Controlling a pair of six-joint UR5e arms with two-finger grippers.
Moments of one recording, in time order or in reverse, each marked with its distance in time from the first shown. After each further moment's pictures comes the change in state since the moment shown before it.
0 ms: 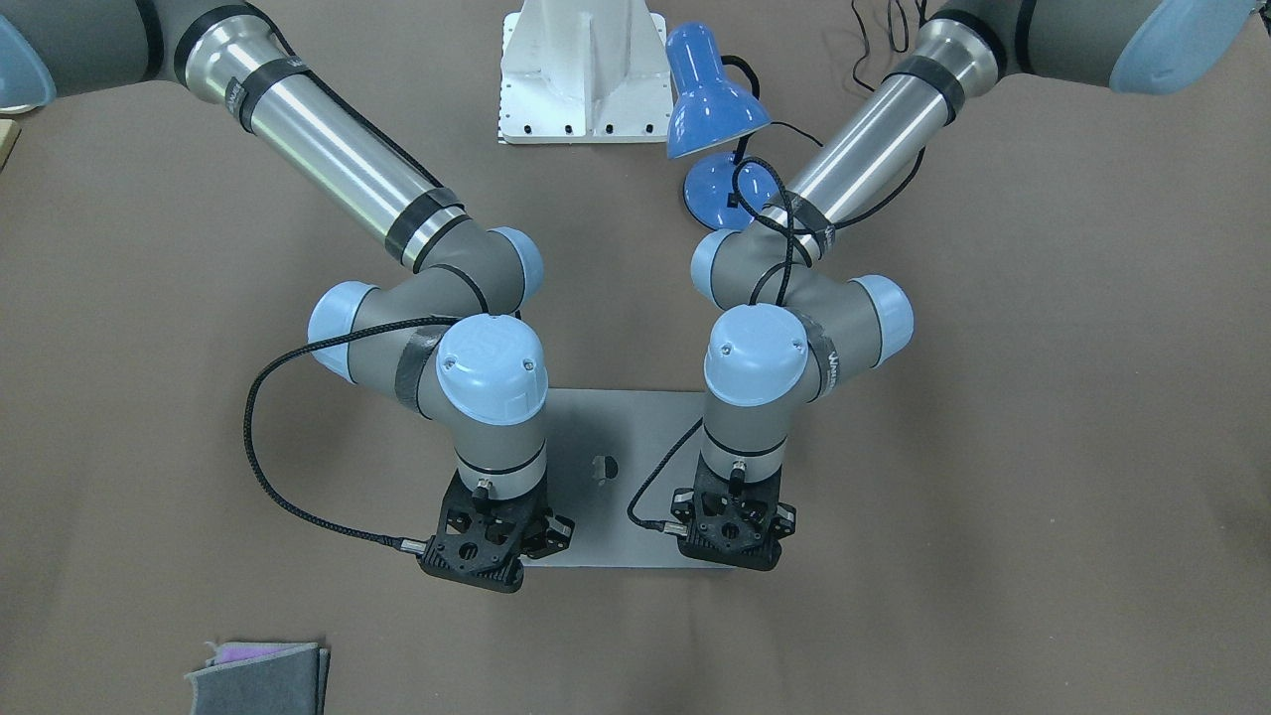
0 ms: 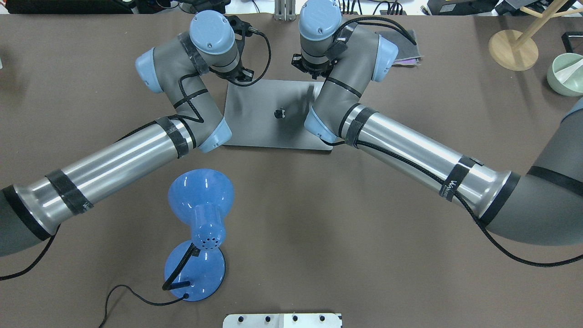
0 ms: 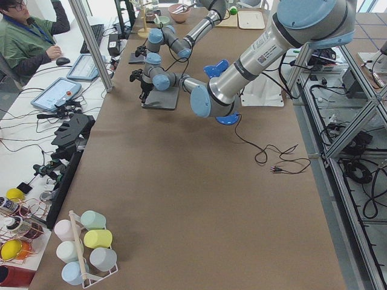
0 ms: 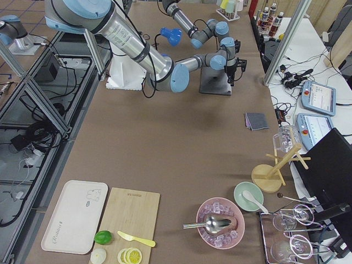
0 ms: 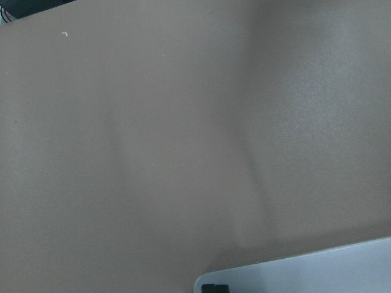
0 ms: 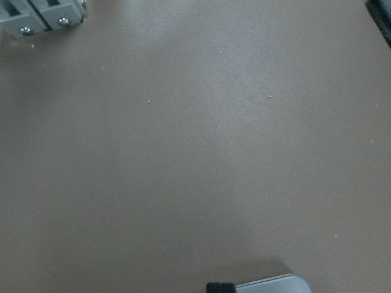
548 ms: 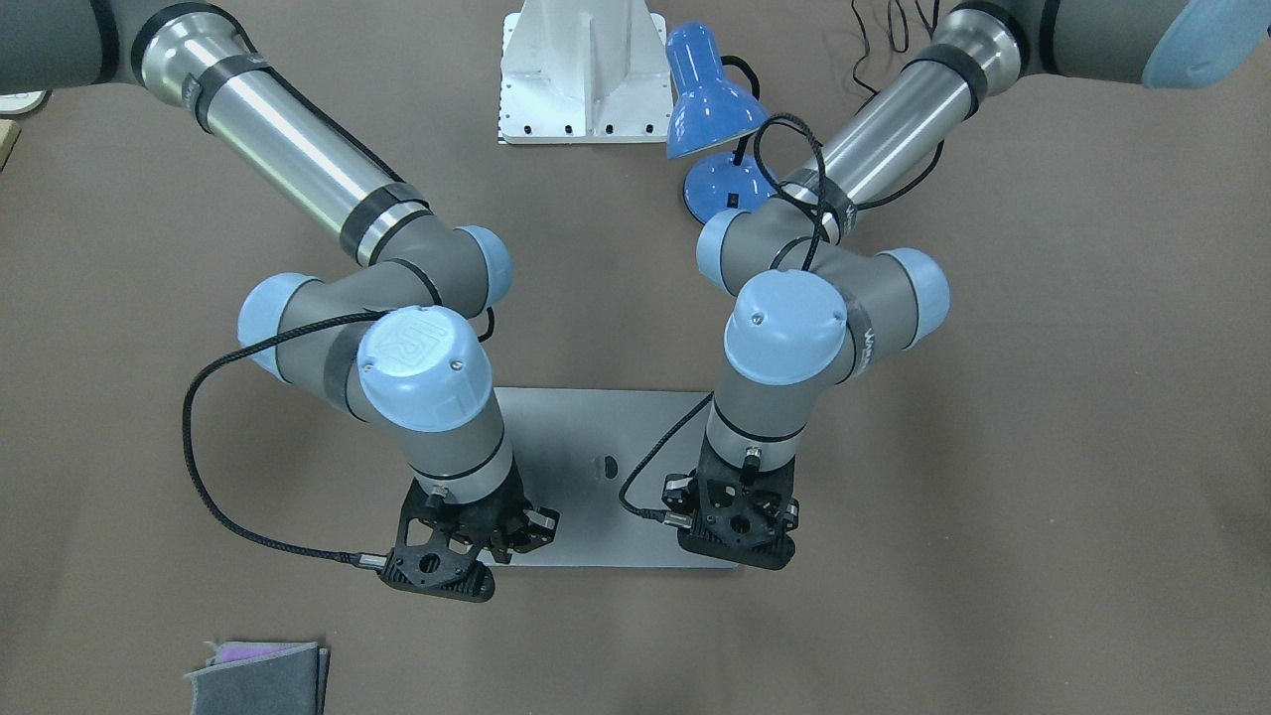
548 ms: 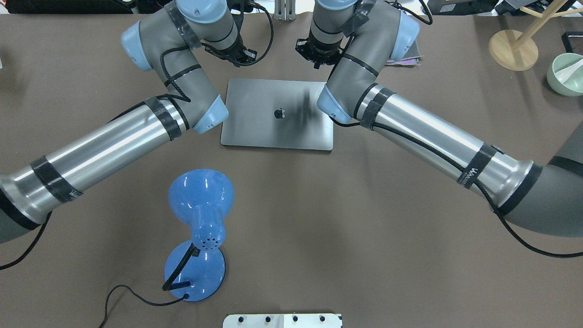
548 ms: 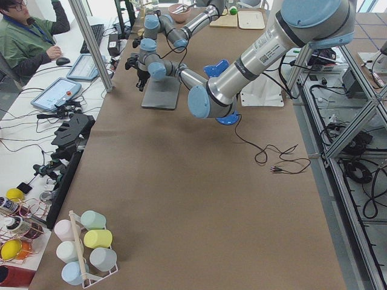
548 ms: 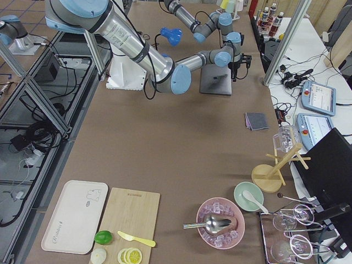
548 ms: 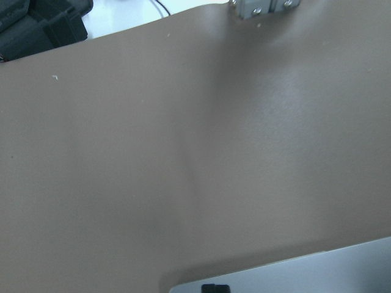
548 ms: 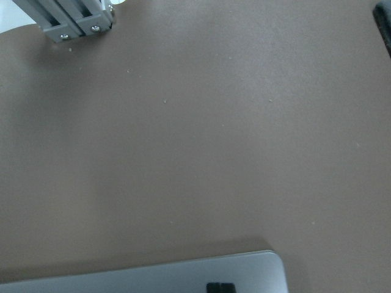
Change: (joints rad) left arm -0.073 0.038 -0.227 0.152 -0.154 0.009; right arm 0.071 -0.107 0.206 -0.059 0.192 -0.083
